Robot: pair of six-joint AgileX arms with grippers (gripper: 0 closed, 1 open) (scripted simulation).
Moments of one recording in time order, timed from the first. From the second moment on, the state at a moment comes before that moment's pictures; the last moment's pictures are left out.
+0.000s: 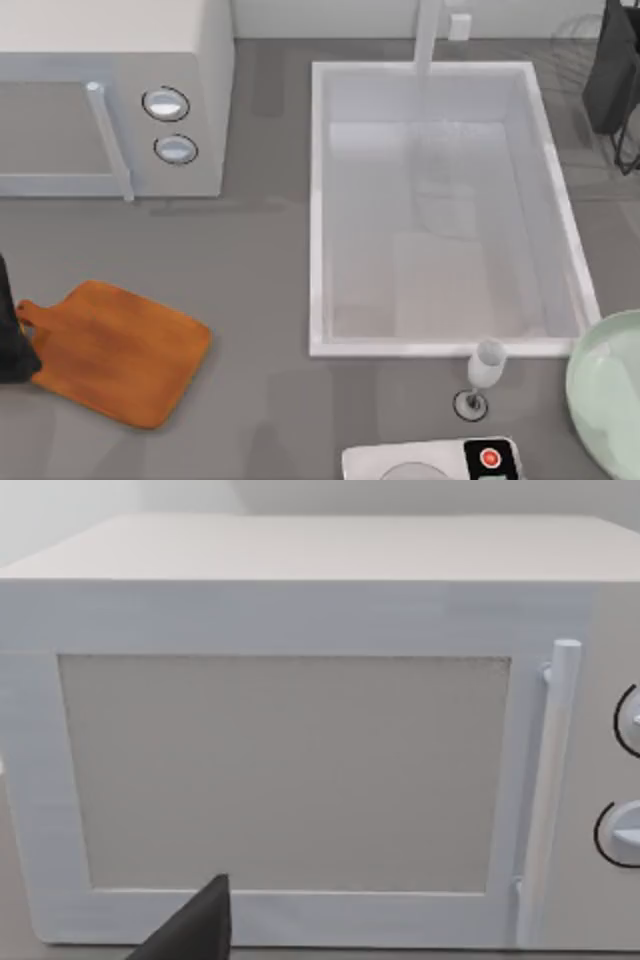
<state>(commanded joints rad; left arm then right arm) 0.00 0.00 0.00 0.00 0.00 0.00 0.10 1.40 1.04 -1.21 0.00 0.11</state>
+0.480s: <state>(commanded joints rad) 0.00 0.00 0.00 0.00 0.00 0.00 0.10 1.40 1.04 -1.21 0.00 0.11</state>
